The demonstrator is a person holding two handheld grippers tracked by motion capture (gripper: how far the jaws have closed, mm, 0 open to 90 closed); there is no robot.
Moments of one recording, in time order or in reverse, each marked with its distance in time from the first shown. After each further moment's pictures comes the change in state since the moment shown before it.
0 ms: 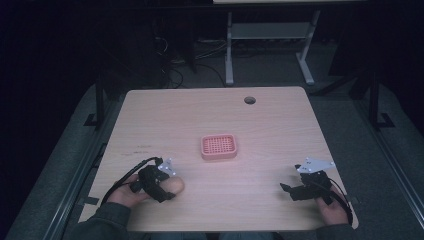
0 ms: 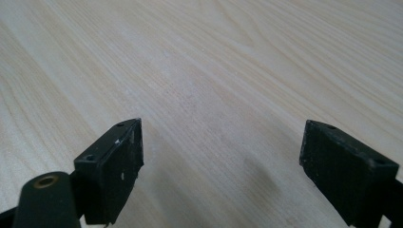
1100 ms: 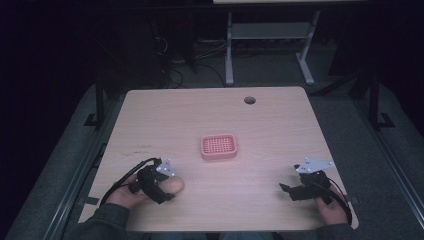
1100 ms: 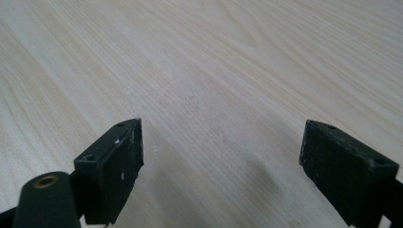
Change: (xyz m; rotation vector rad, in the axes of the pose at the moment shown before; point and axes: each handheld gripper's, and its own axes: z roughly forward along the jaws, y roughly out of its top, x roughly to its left) left arm -0.001 -0.004 0.000 -0.010 0.024 0.013; right arm 0.001 0.001 0.002 0.004 0.003 -0.009
